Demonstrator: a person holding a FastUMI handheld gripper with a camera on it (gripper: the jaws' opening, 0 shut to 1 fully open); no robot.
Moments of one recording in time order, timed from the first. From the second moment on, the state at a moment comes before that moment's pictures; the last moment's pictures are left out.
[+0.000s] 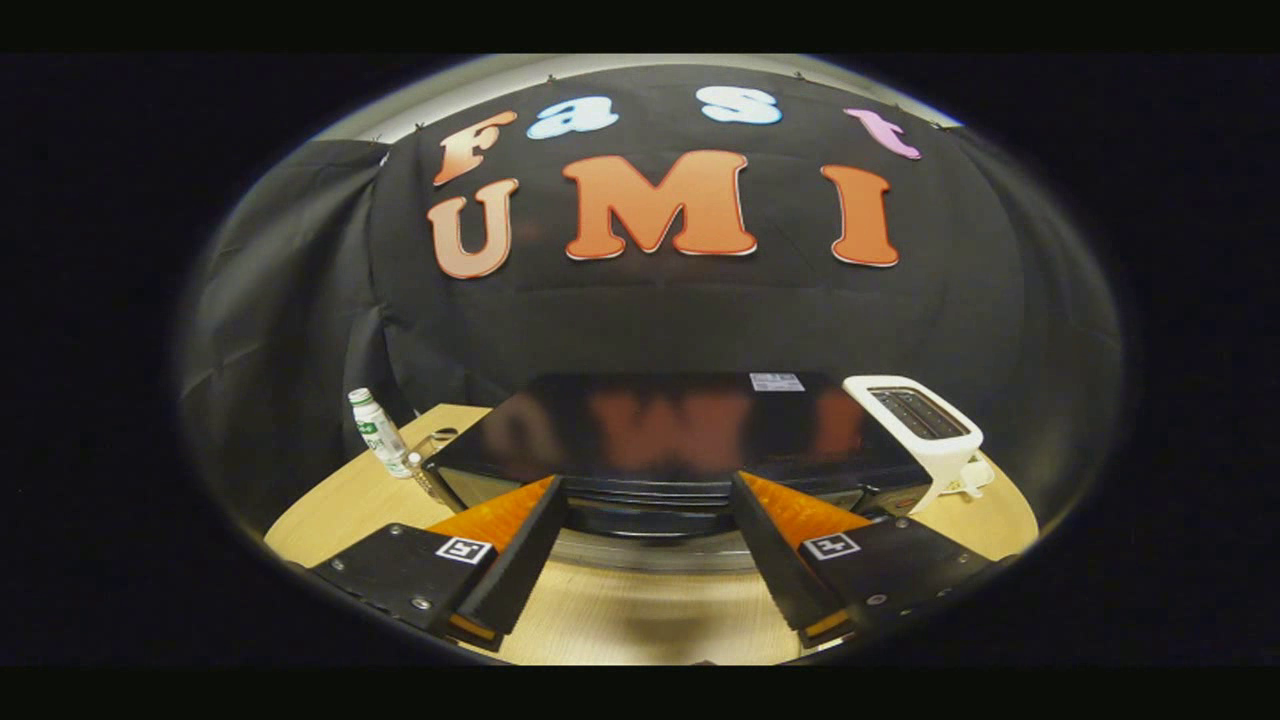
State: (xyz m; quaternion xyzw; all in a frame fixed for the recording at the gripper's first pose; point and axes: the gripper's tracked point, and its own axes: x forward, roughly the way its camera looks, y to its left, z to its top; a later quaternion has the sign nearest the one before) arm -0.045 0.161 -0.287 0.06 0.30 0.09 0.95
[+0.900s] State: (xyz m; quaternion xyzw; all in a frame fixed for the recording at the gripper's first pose) arm -0.176 0.161 -0.311 0.00 0.39 0.18 0.90
